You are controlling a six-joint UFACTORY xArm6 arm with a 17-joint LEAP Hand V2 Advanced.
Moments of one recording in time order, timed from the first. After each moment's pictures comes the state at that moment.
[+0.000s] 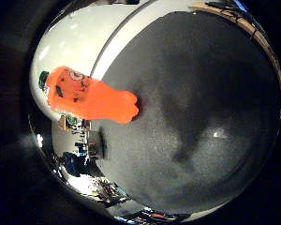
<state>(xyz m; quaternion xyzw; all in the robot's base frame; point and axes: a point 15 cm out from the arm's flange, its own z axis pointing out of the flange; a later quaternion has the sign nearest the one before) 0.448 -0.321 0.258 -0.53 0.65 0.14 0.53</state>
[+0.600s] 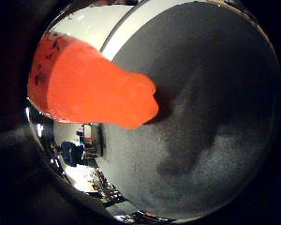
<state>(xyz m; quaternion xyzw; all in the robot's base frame) 0.470 -0.271 0.232 -0.55 0.61 0.18 0.53</state>
